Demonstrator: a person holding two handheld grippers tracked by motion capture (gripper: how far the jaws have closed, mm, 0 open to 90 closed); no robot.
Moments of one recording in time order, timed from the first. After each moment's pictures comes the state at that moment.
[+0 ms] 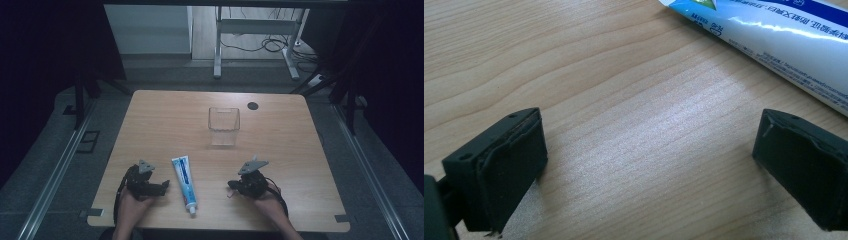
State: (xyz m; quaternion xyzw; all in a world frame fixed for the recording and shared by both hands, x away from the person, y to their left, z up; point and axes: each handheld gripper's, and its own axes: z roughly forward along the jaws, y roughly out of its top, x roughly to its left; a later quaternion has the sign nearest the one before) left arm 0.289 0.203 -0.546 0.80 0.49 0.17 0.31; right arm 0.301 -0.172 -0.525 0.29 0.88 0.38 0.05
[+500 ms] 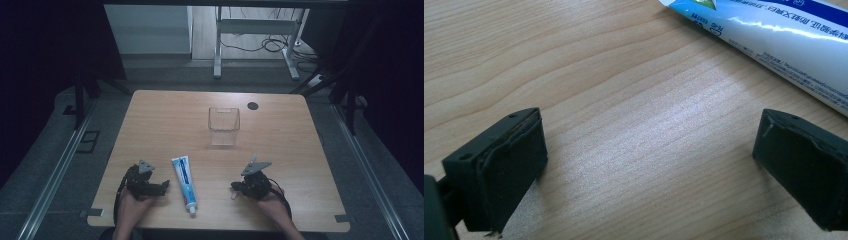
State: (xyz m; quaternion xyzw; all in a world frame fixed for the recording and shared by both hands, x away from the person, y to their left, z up) left arm 0.289 0.203 -0.546 0.80 0.49 0.17 0.31; right arm 0.299 -0.181 -0.527 0.30 0.88 0.37 0.05
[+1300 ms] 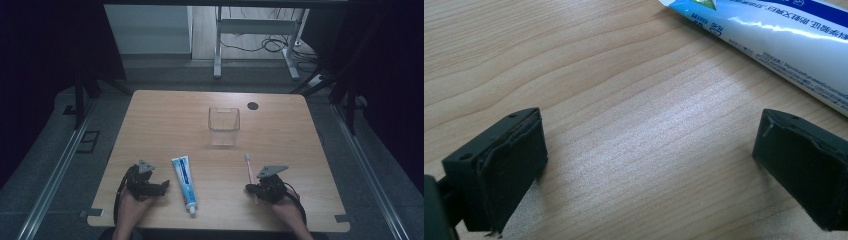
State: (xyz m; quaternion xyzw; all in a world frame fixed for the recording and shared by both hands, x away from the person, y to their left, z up) left arm 0.289 0.203 -0.546 0.80 0.49 0.17 0.31; right arm 0.289 -0.225 -0.529 0.33 0.87 0.35 0.06
